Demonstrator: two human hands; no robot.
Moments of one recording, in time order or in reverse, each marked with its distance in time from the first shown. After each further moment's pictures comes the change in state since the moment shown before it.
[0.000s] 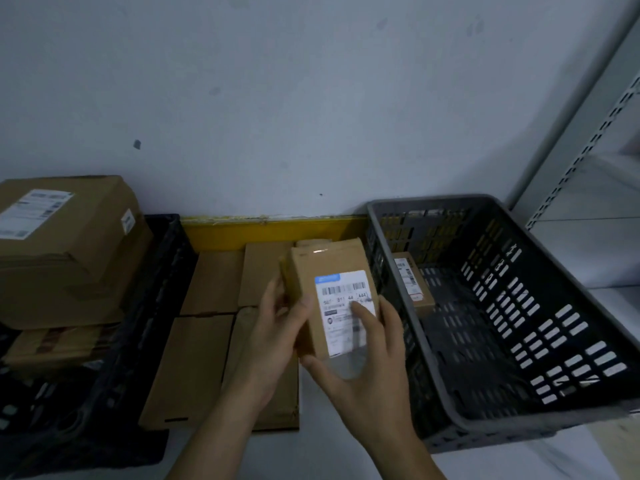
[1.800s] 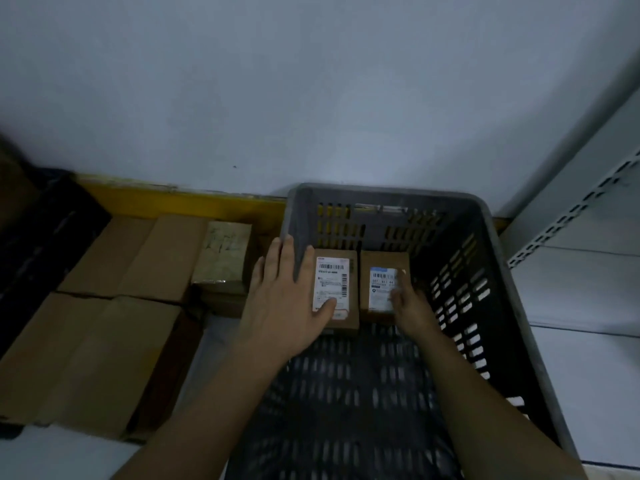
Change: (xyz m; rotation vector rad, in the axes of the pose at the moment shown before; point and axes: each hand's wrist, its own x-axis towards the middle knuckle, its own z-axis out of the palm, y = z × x) left_hand 0.166 -0.078 0.216 1.669 0.056 0.107; right_hand 0.286 0.388 -0.077 -0.248 -0.565 0.370
